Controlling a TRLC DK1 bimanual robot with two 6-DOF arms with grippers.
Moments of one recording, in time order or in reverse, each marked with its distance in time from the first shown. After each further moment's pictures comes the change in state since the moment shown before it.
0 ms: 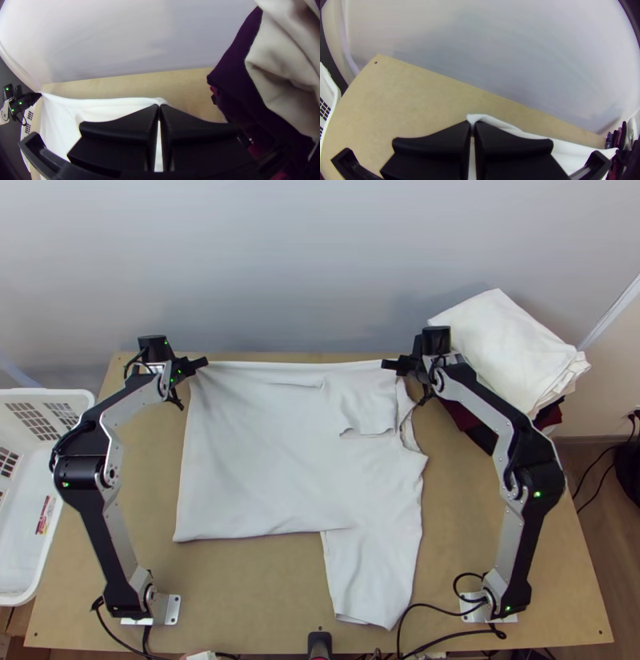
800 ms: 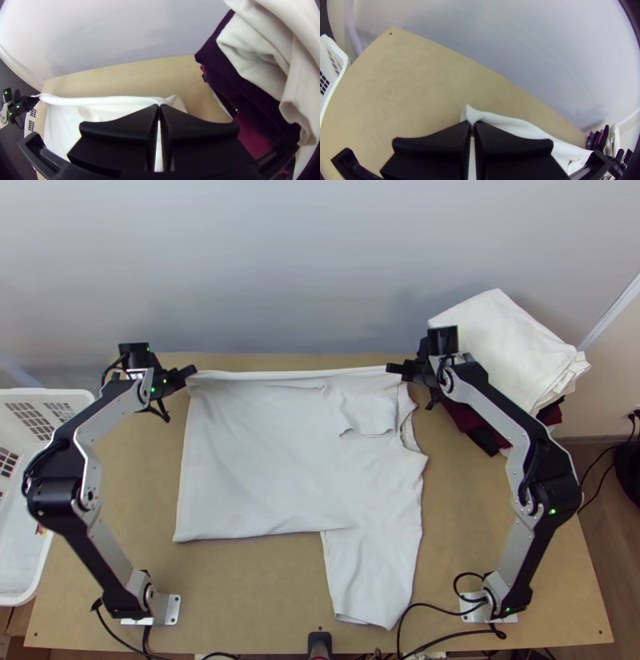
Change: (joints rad) left arm 0.040 -0.223 -0.210 -0.113 0.137 -0.086; right arm 0.005 -0.144 -0.100 -0.122 0.000 0.014
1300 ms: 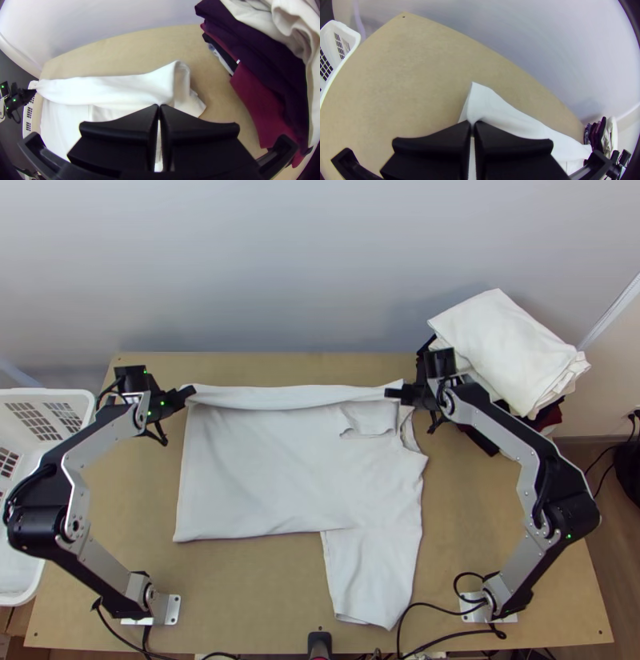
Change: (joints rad) left arm -0.001 -0.179 -0.260 0.063 0.023 -0.023; right arm 0.041 -0.134 -0.230 0.006 0.001 0.000
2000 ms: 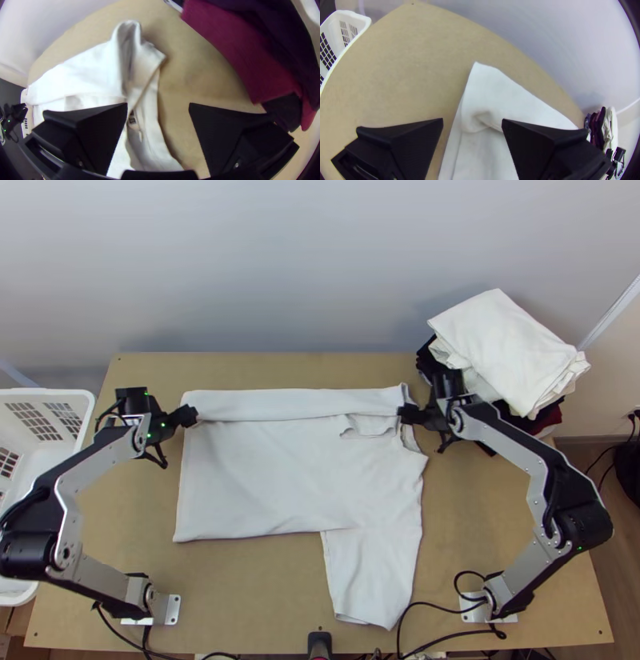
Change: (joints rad) left arm -0.003 -0.143 -0.185 0.006 0.010 -0.001; right arm -0.055 -0.074 -0.180 -0.066 0.026 0.096
